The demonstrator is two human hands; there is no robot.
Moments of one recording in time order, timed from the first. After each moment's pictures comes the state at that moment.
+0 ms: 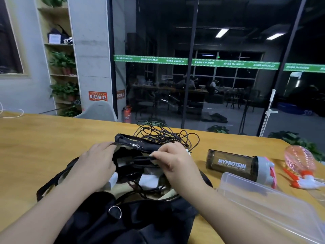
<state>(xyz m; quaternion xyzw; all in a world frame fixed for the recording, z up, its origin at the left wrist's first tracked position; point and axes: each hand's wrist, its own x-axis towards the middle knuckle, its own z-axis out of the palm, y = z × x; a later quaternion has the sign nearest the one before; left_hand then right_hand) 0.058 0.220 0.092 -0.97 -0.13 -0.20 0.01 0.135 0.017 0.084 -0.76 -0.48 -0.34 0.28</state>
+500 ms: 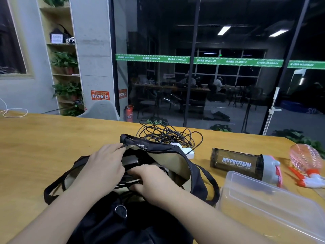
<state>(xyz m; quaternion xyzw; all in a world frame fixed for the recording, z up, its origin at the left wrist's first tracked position) 0.054 0.215 0.081 -0.97 -0.08 -0.23 -0.03 0.108 0.070 0.068 -0.85 -0.47 -0.04 0.22</state>
